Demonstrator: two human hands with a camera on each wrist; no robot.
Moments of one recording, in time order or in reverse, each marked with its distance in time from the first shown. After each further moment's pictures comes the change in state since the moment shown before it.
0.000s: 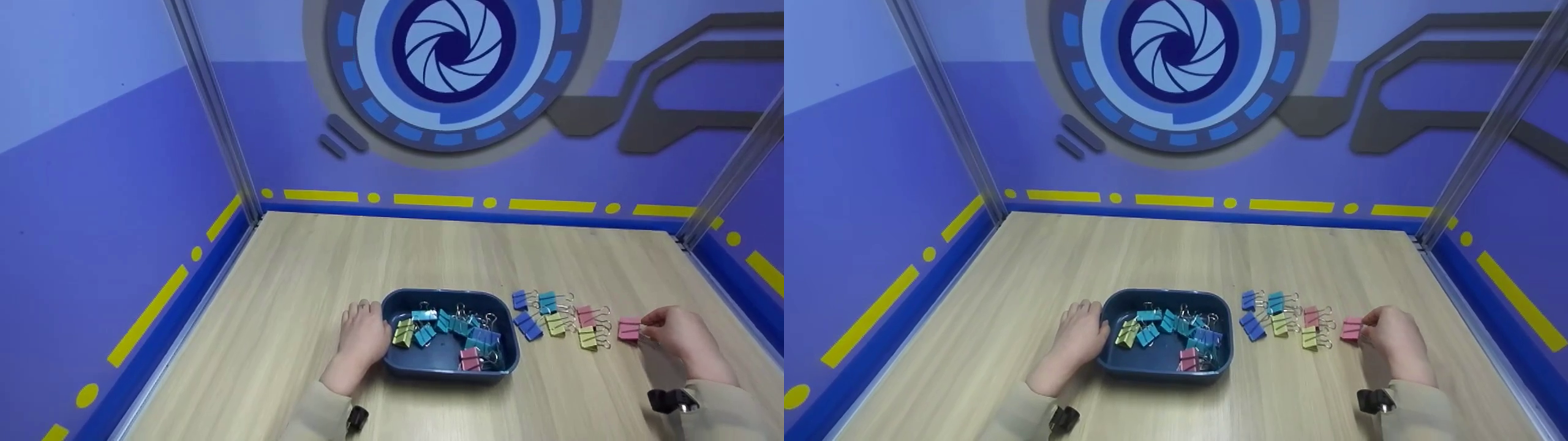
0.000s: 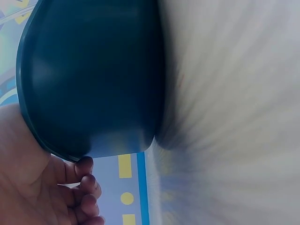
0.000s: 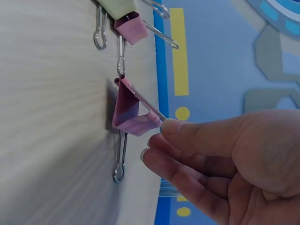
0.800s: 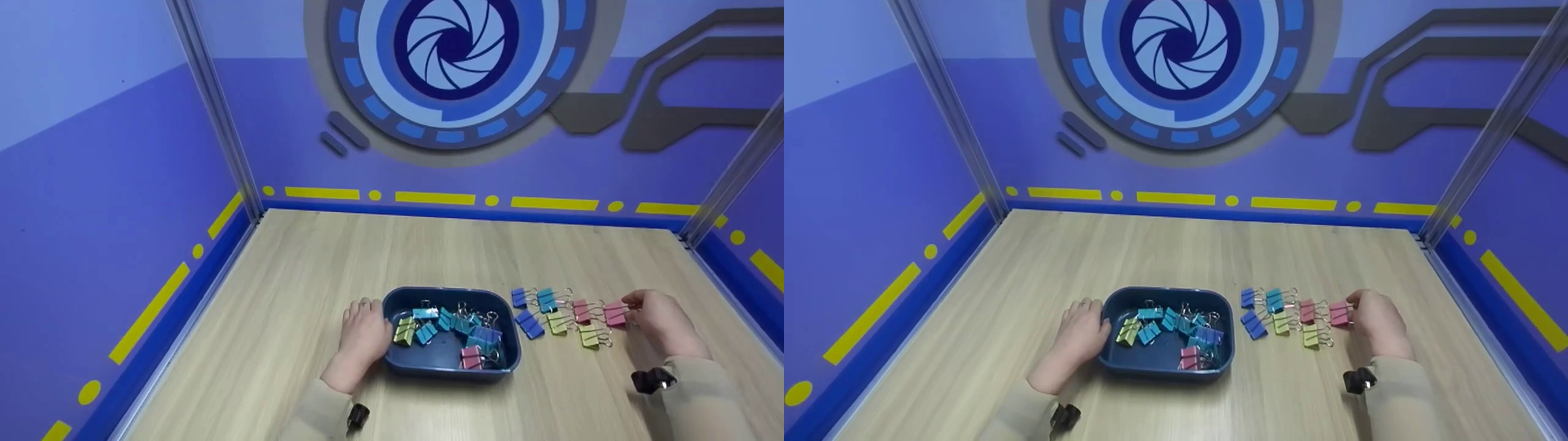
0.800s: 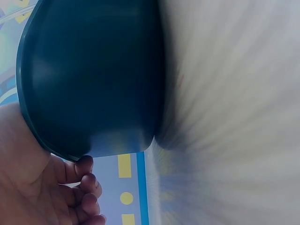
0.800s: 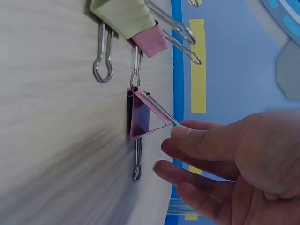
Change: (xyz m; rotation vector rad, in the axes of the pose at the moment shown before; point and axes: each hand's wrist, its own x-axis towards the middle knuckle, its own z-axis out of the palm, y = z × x) left_hand -0.001 -0.001 0.000 -0.019 0.004 0.005; right_hand 0.023 -0.019 0.011 0.059 -0.049 0.002
